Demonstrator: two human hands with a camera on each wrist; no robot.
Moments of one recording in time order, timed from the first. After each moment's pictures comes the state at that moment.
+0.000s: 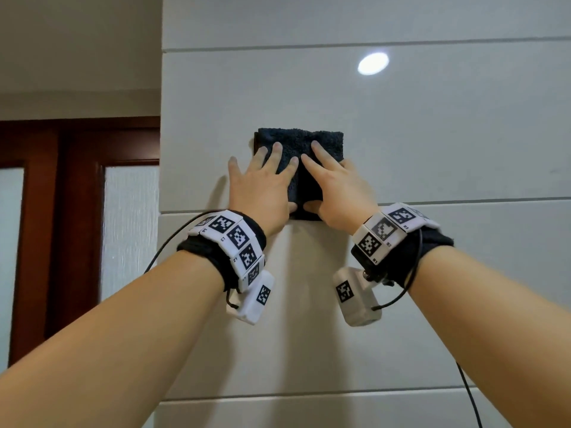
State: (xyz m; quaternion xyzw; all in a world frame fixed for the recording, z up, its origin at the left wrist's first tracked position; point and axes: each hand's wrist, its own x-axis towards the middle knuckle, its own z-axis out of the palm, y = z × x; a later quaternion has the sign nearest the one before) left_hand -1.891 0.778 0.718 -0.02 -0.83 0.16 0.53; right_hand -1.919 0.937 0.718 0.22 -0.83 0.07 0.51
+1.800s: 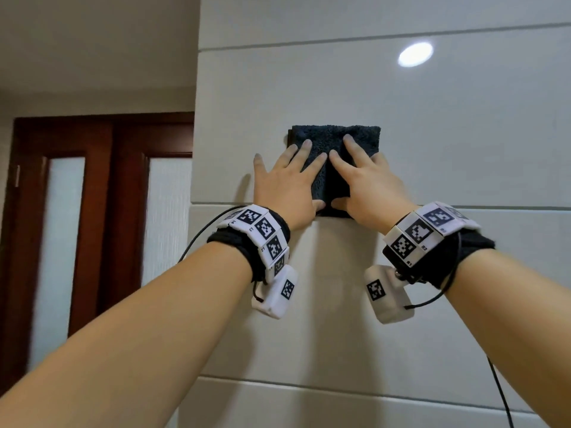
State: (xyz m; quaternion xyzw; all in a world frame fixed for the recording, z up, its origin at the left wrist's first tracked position) left_hand -1.889 0.787 0.716 0.00 -0.85 0.13 0.50; right_hand -1.921 0.948 0.723 0.22 -0.84 0.03 0.50
